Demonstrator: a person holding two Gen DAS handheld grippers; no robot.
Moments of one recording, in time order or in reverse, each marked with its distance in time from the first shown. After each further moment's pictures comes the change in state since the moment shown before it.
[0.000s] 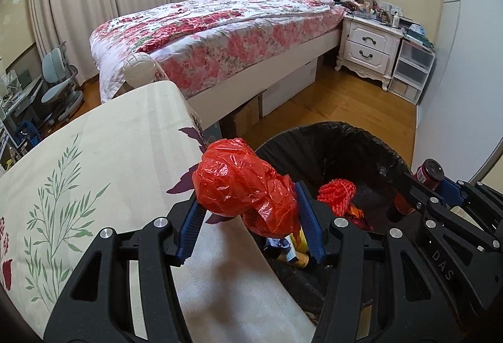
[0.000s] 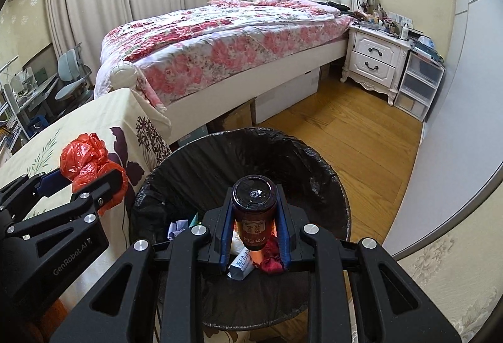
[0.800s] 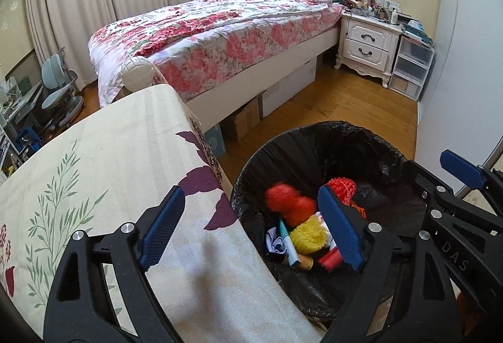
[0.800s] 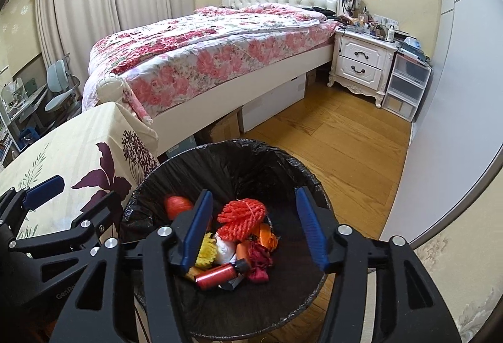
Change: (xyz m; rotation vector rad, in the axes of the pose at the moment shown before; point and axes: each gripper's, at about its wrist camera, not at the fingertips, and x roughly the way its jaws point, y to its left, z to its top) left arm 0.000 -0.004 0.003 0.025 -0.010 0.015; right arm -0.008 -0.009 0.006 0.031 -0.046 -0.061
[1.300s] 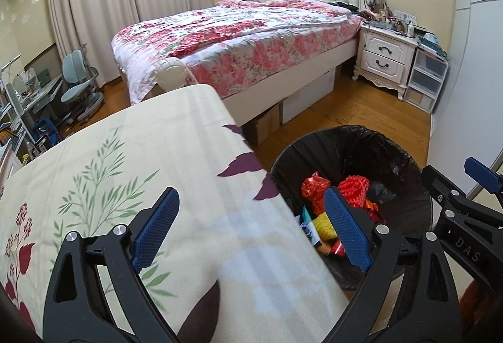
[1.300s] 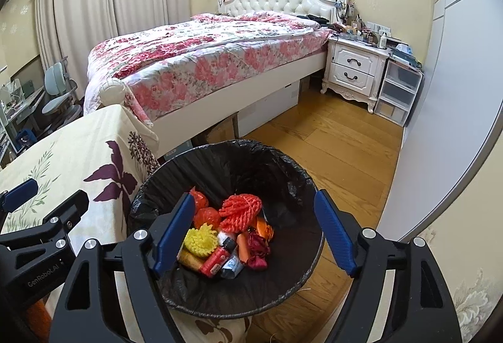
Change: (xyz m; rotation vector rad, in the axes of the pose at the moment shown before) left arm -0.043 0.028 -0.020 -0.059 -0.034 0.078; right arm -0.034 0.006 -0.014 0.005 -0.029 -0.012
